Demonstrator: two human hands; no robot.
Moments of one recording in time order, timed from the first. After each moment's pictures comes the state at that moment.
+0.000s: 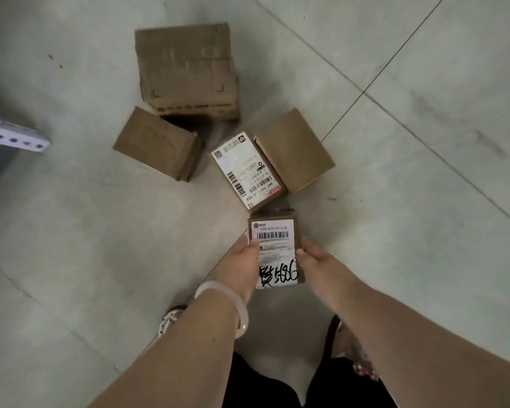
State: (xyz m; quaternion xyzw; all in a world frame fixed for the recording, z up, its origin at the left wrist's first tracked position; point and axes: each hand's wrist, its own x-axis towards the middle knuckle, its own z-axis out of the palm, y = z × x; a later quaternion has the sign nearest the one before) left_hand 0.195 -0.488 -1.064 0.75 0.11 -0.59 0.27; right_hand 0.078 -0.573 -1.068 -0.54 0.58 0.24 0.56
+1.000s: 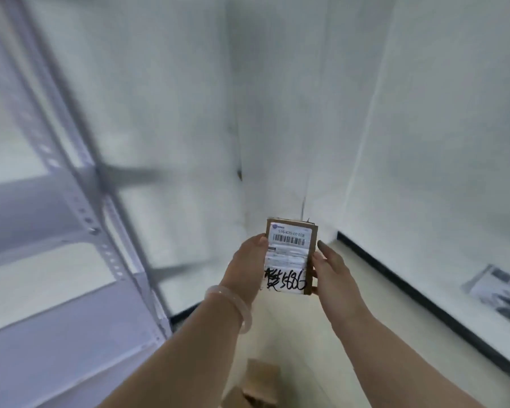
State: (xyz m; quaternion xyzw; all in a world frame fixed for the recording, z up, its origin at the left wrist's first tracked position) left_hand 0.350 -0.561 -0.243 0.69 -0.15 -0.27 0.66; right_hand 0.256 -0.671 -0.260 -0.66 0.30 -0.24 0.64
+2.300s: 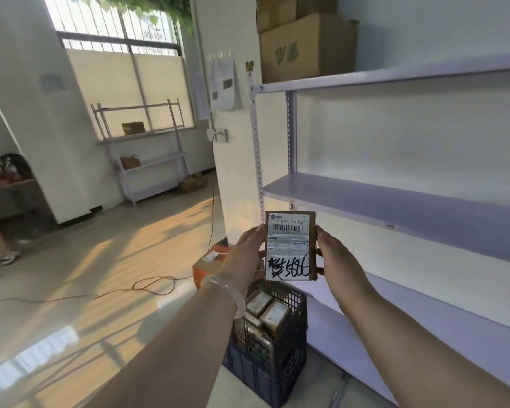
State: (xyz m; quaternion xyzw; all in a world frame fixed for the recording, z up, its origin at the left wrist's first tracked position) left_hand 0.089 0.324 -0.104 0.67 0.22 0.20 0.68; right_hand 0.181 0.186 -0.122 -0.72 -0.29 0.12 0.61
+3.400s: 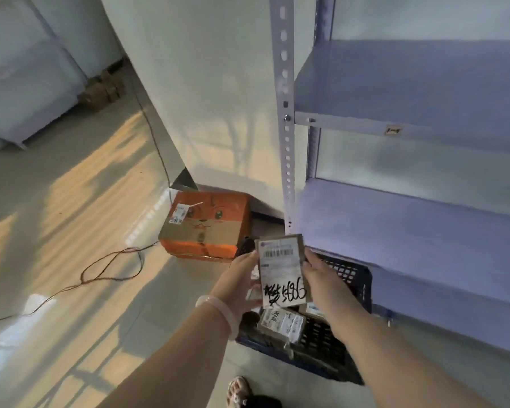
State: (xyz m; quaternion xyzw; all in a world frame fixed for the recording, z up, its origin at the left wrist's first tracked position) left_hand 0.399 0.762 -0.378 0.55 0.39 -0.13 0.73; right_hand 0.440 0.606 -0.403 -0.75 0.00 0.31 0.59
